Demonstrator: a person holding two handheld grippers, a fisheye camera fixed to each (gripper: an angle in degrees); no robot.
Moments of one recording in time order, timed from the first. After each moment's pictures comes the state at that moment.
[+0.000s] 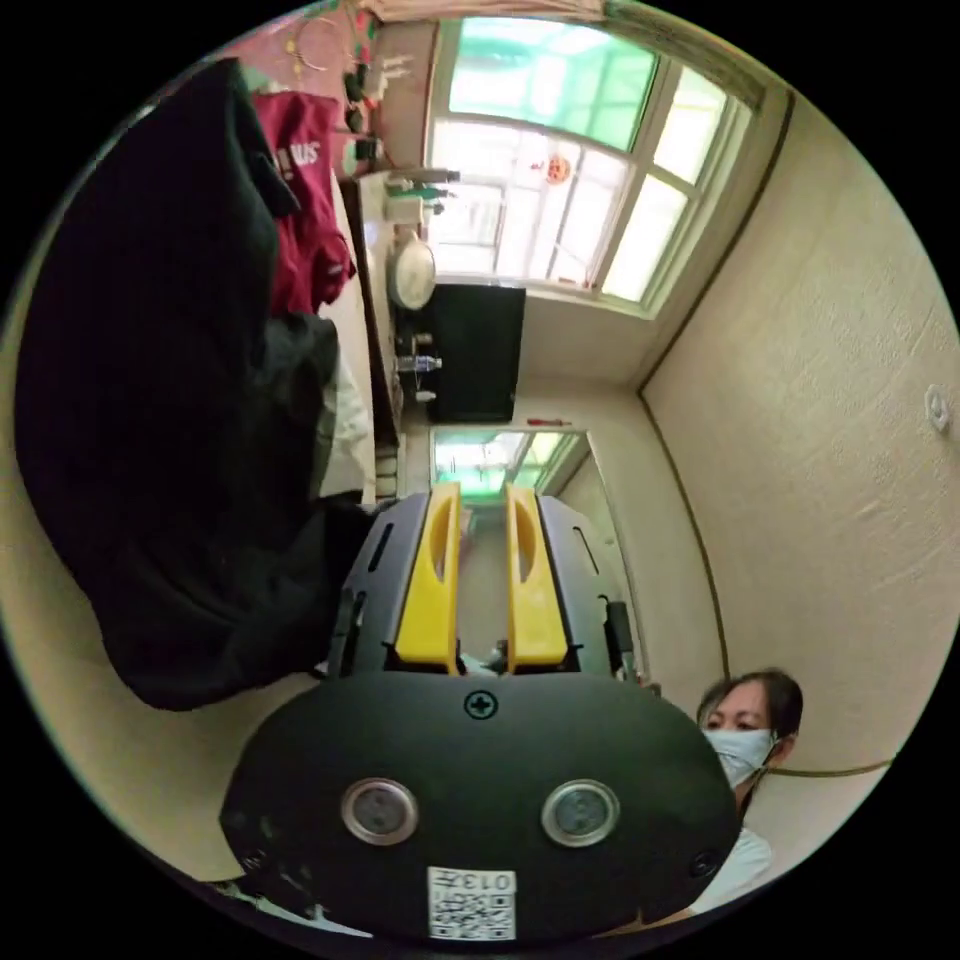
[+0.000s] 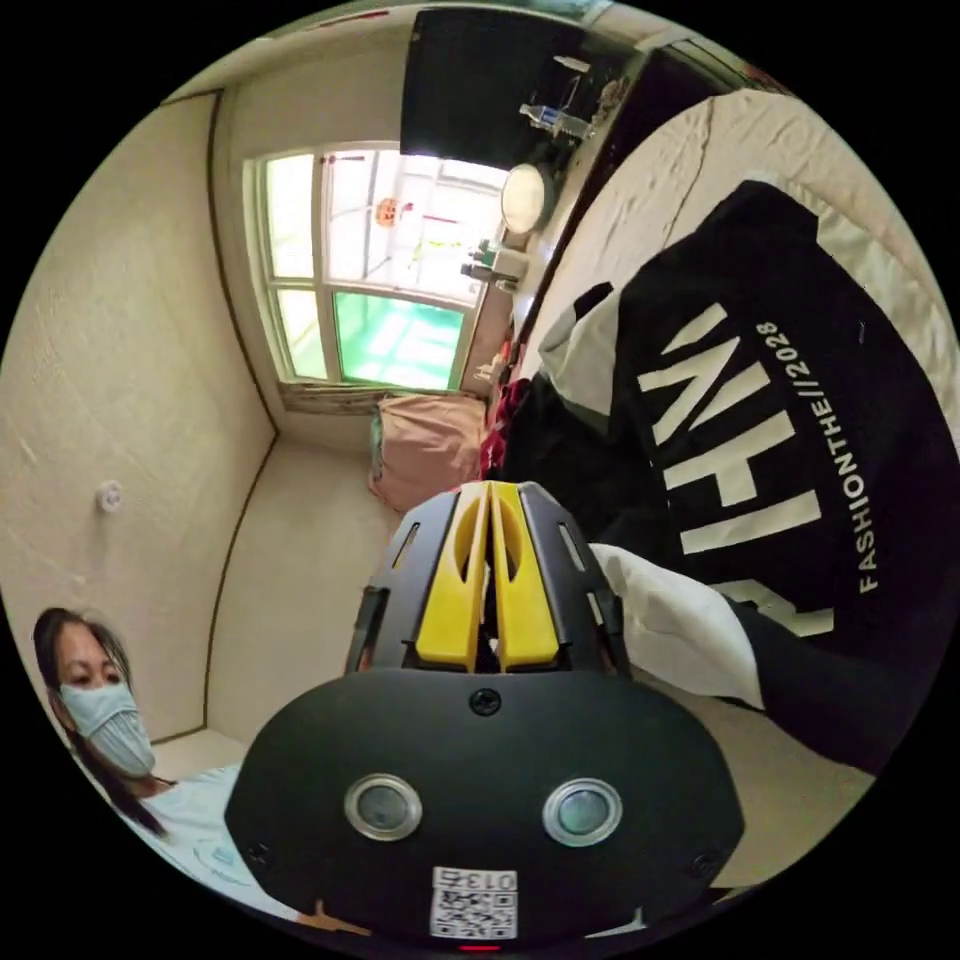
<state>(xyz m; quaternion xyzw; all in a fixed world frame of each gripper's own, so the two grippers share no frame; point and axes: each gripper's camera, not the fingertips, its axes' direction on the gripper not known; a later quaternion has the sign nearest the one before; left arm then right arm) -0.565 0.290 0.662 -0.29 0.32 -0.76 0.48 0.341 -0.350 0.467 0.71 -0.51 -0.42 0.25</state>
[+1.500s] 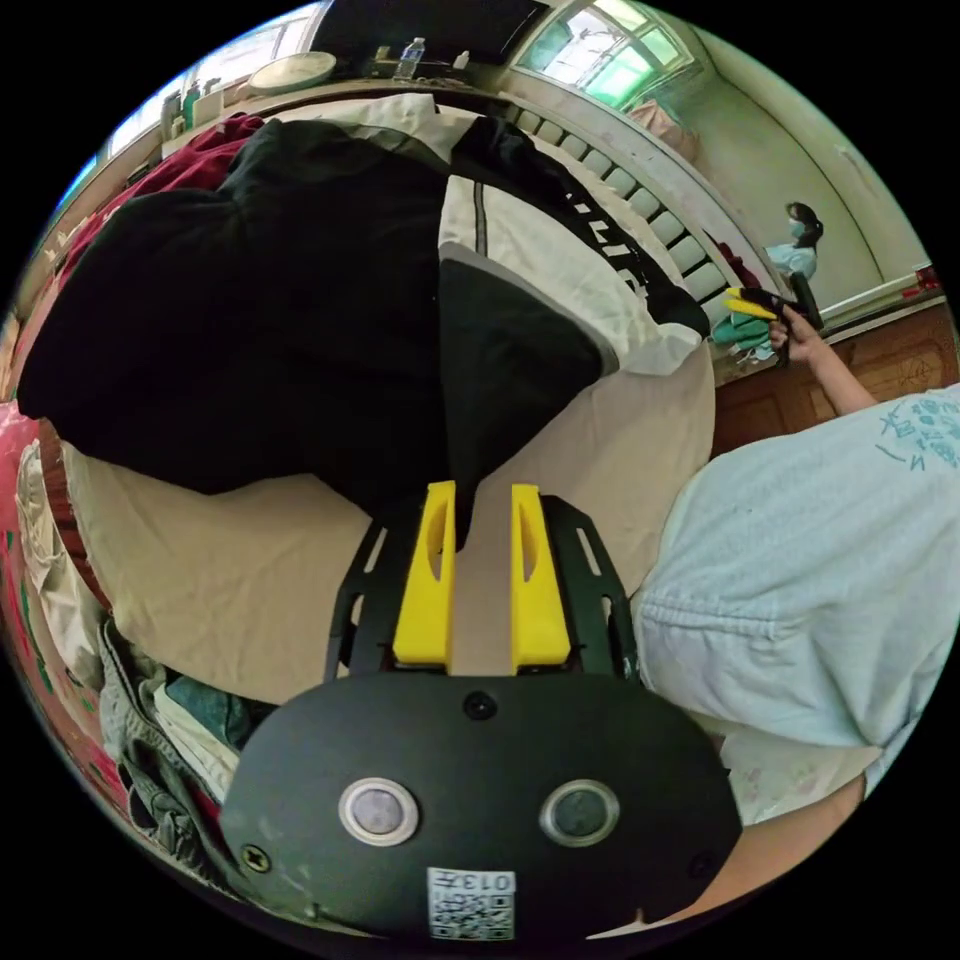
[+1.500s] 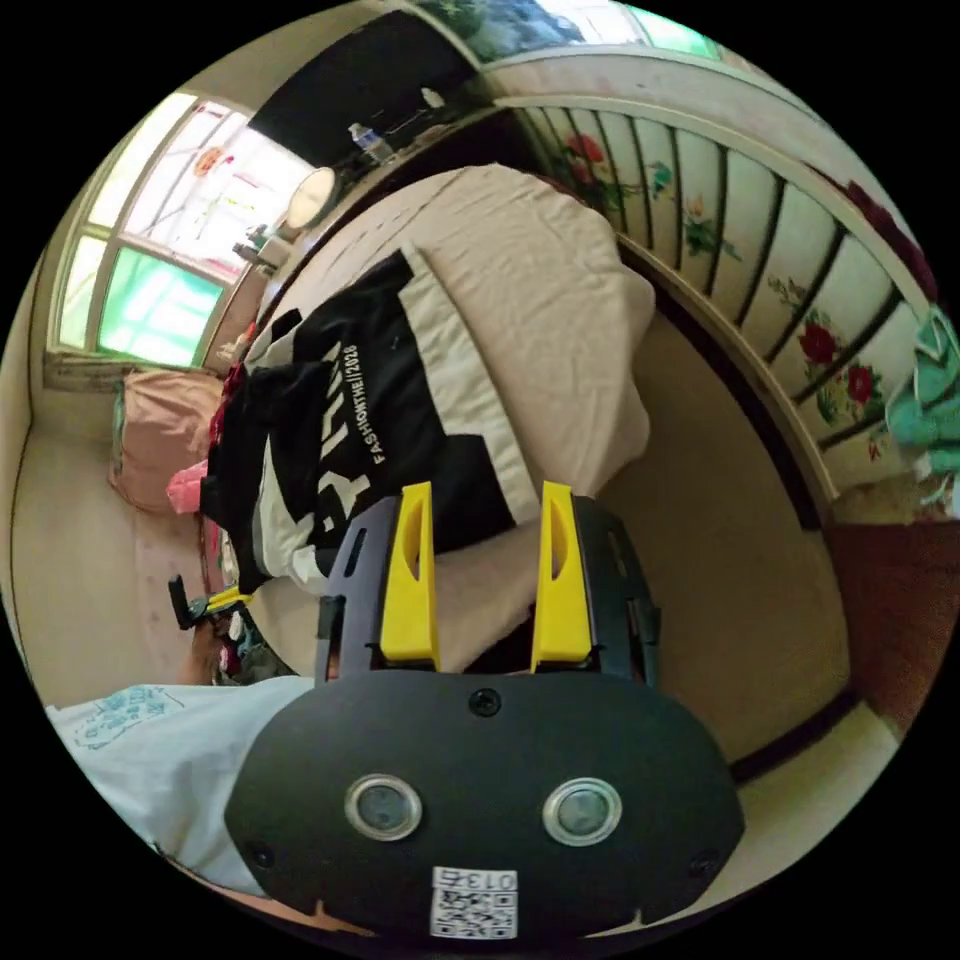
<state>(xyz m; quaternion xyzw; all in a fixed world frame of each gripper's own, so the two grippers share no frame) -0.362 0.276 0.542 -0.68 0.45 -0.09 0.57 0.447 -0.395 0.606 0.80 -0.37 -0.09 0.46</state>
